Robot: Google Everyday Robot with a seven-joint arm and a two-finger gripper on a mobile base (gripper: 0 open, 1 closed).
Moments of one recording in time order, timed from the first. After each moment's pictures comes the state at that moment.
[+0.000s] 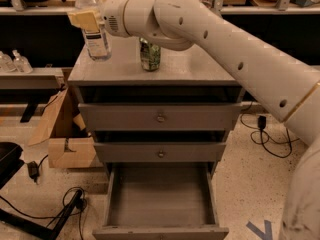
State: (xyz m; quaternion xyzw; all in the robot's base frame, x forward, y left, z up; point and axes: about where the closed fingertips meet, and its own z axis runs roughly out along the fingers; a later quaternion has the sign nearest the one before) arm 0.705 0.175 1.018 -0.40 0.61 0.33 0.59
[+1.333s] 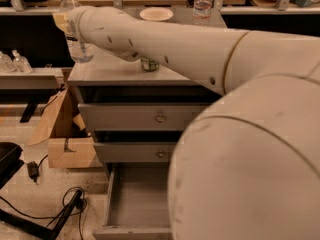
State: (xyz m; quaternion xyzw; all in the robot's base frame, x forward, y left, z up) arm 0.774 0.238 0.988 -0.24 0.70 0.25 0.62
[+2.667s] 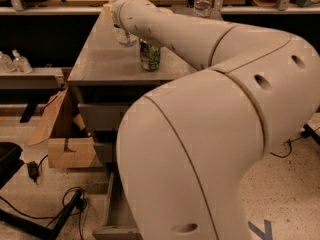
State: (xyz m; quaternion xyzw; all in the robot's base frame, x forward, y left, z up) arm 0.887 0.117 0.978 -0.20 0.72 0.11 0.66
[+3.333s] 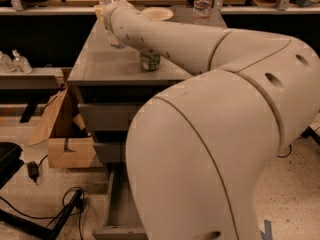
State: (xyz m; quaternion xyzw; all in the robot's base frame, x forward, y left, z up) arm 0.873 0.144 0.978 -0.20 0.70 0.12 0.68
